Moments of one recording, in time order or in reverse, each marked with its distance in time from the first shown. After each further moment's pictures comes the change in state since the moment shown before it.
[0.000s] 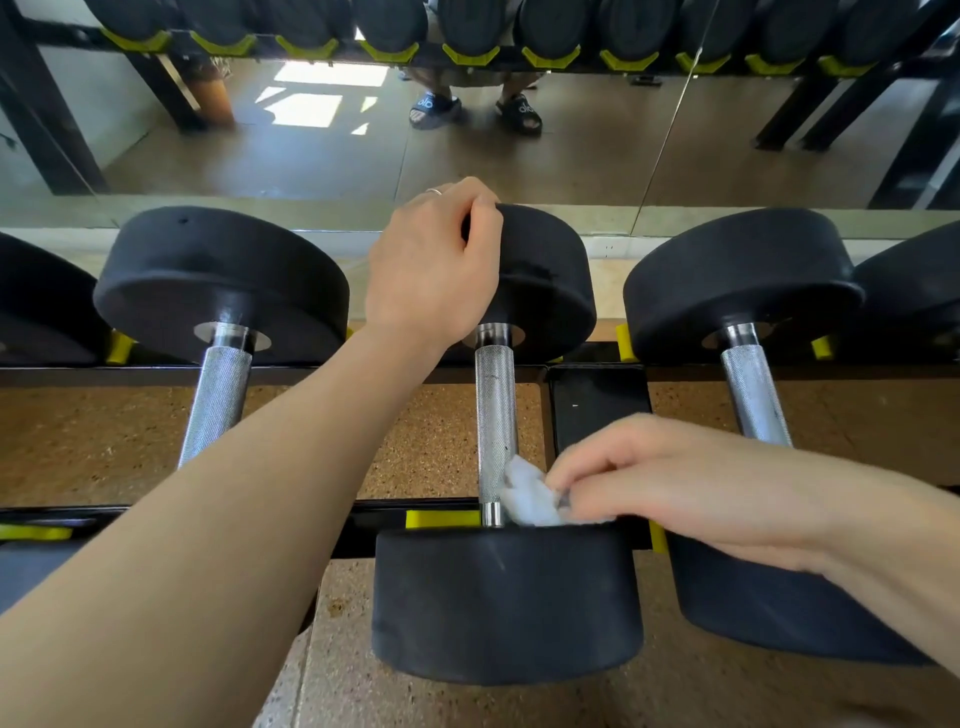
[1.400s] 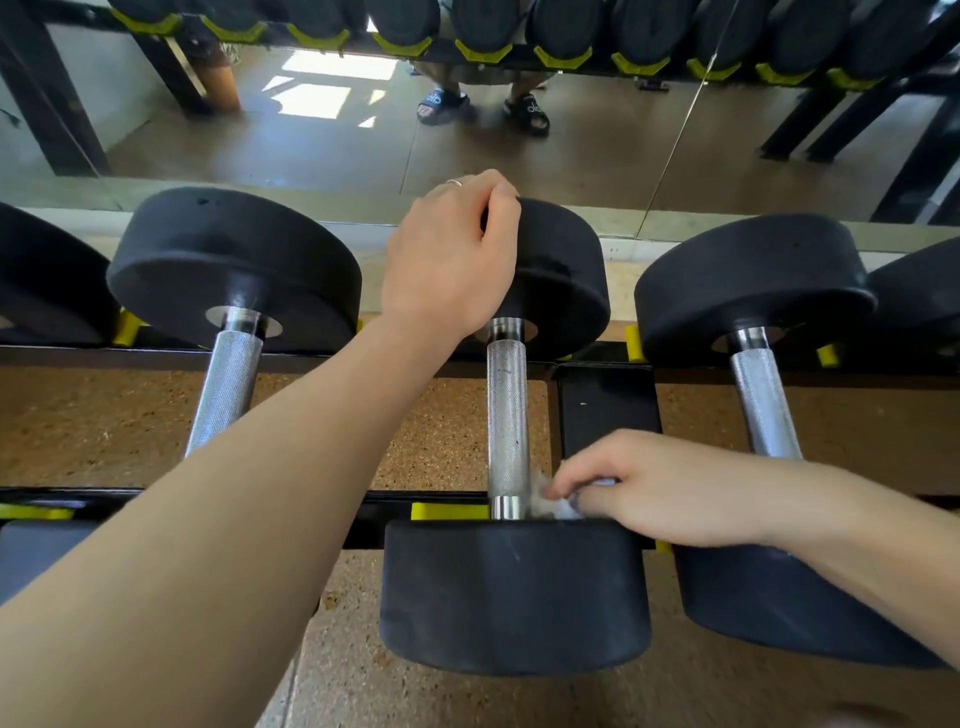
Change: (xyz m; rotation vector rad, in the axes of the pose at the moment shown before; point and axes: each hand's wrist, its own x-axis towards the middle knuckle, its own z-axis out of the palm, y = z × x) left_hand 0.002 -0.004 0.004 -0.059 -0.011 -0.024; right_hand 0.027 0.014 0.003 -0.414 0.011 0.091
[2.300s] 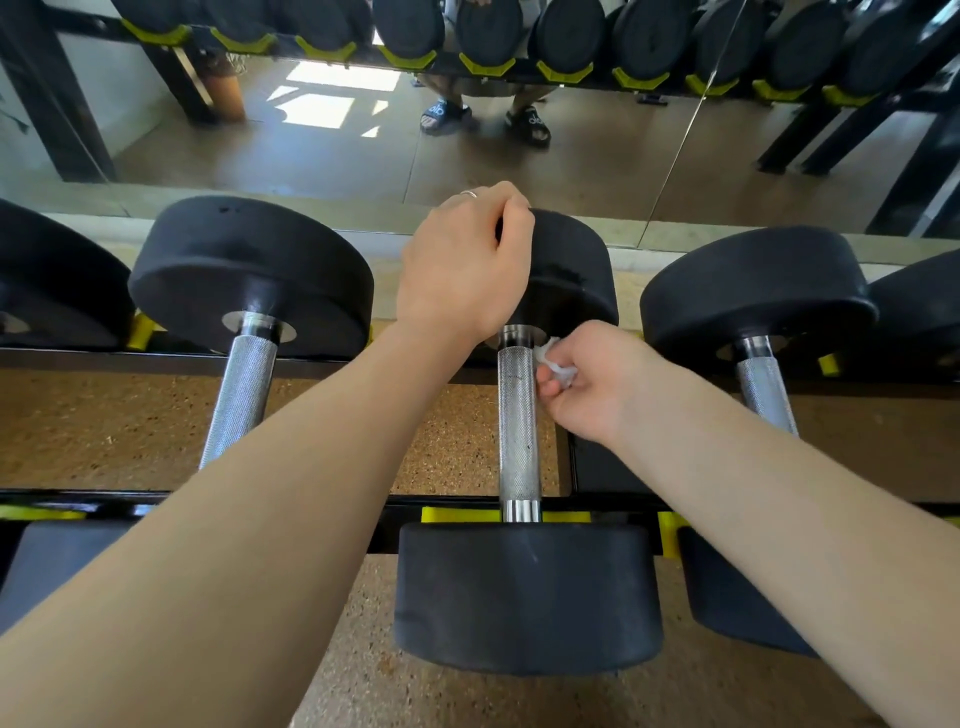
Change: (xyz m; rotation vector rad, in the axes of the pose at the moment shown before) left_hand -0.001 0.002 -0.003 0.026 -0.006 -0.006; right_hand 0.076 -0.043 -0.031 1.665 0.528 0.327
